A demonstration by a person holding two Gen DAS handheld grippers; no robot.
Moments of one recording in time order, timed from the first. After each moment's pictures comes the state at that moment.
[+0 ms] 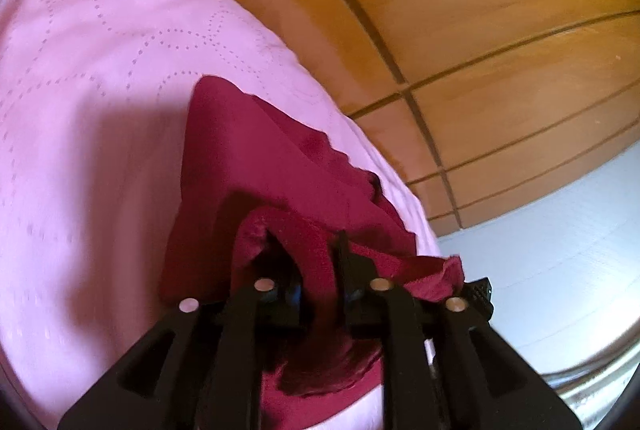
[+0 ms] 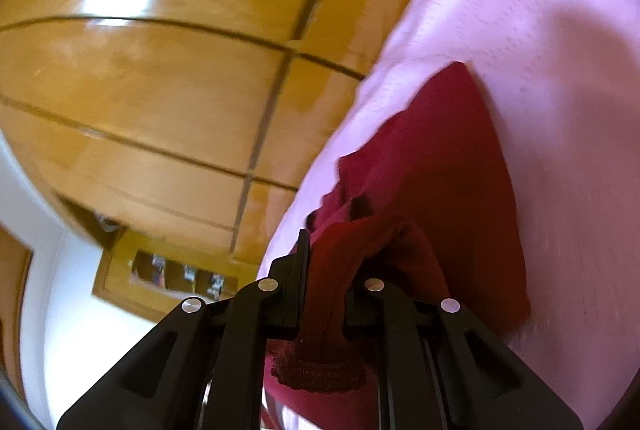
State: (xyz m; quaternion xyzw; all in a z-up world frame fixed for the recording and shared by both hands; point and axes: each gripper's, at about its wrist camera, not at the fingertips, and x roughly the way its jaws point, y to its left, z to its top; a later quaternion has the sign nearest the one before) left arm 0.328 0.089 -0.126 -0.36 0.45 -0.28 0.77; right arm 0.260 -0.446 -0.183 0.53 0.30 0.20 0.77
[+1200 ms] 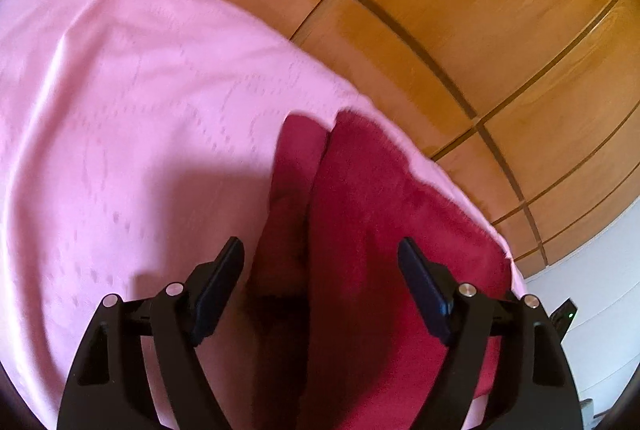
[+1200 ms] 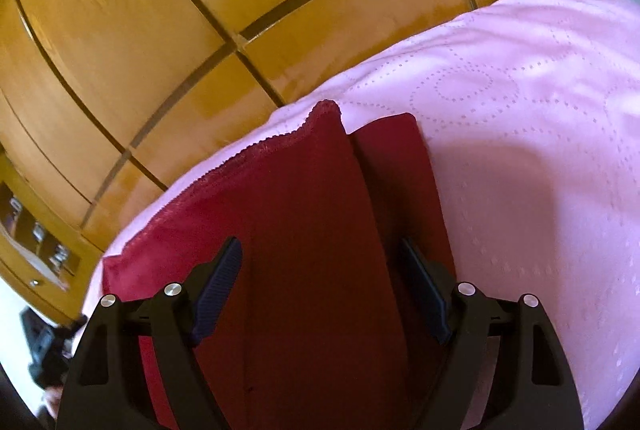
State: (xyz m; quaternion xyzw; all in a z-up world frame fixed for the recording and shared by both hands) left arm 0.295 0.093 -0.134 -0.29 0.39 -0.13 0.86; right arm 0.258 -0.413 -0.183 0.28 0.30 0.01 0.91
